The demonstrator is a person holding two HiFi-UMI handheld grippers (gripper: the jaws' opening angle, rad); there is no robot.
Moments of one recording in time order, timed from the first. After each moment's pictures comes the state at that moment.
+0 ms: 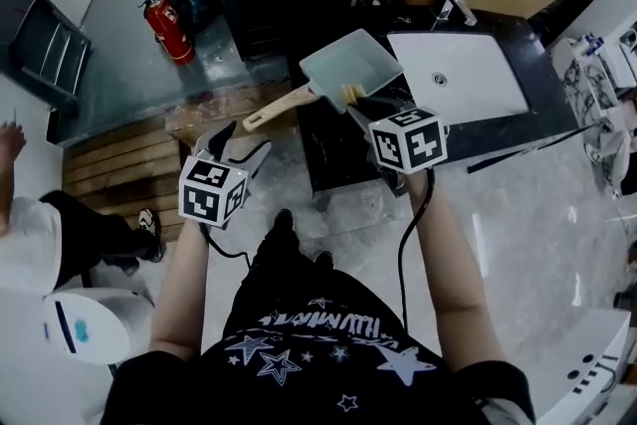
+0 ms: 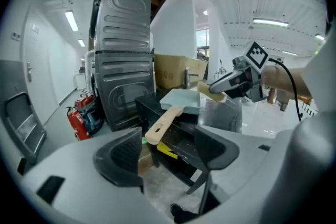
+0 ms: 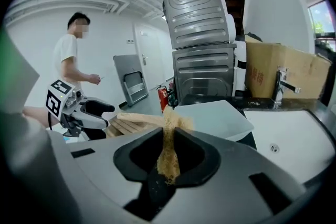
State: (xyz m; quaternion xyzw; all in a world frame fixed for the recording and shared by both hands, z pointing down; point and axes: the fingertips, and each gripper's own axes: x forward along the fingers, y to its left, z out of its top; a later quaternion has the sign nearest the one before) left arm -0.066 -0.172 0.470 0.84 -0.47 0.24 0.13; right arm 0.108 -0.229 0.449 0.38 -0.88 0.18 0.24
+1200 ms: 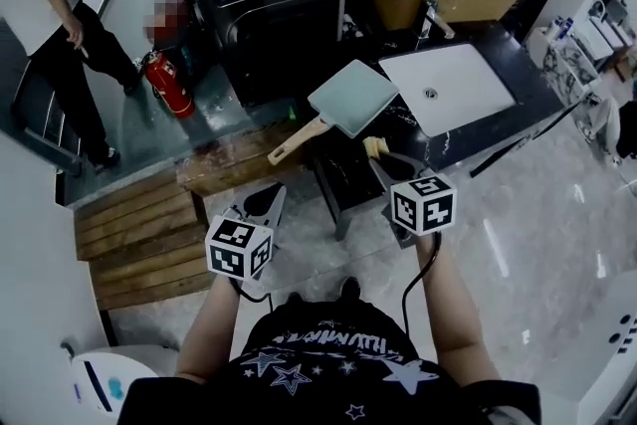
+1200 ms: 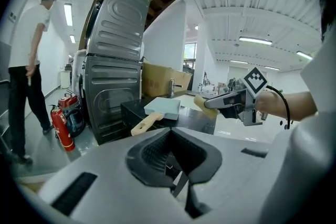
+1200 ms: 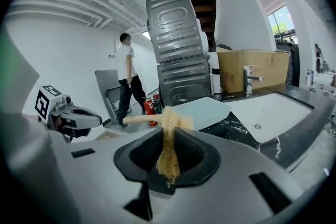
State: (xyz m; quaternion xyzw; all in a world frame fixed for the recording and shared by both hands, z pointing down) left arm -0.068 -0.115 0.444 0.89 -0.40 0.17 0.14; right arm 0.114 -0.152 0.445 0.50 -0.83 0.20 0.16
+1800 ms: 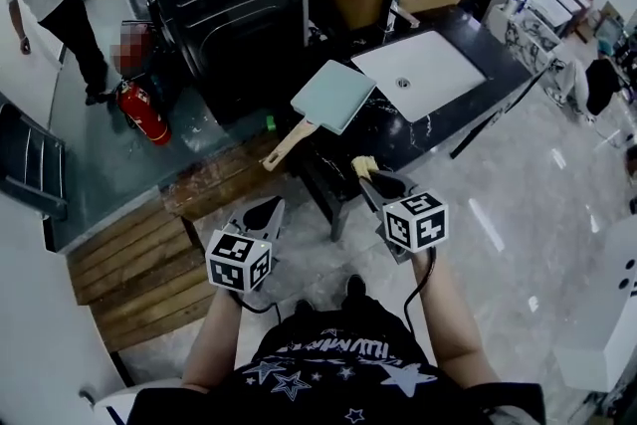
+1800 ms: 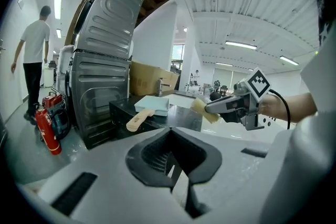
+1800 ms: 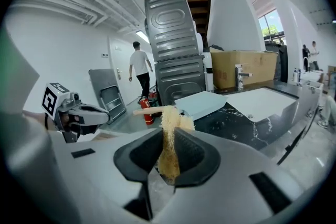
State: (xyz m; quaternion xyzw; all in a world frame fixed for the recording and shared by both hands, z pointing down) left arm -0.082 -0.100 0.451 0.92 -0.33 0.17 0.14; right arm 0.086 -0.100 0.454 0.53 -0.80 0.21 0.15
